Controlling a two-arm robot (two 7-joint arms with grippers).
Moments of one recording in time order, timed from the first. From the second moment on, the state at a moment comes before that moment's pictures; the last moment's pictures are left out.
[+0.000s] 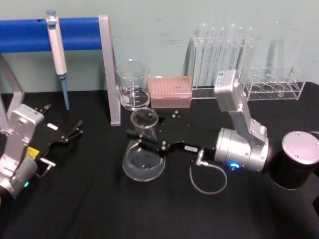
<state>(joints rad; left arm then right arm) -0.20 0.60 0.45 -1.41 -0.25 -0.12 0.03 0.42 0.47 -0.63 -1.53 0.51 -0.02 0.69</state>
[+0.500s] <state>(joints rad) -0.20 0.60 0.45 -1.41 -0.25 -0.12 0.03 0.36 0.46 -0.51 -1.53 0.45 -0.02 0.48</state>
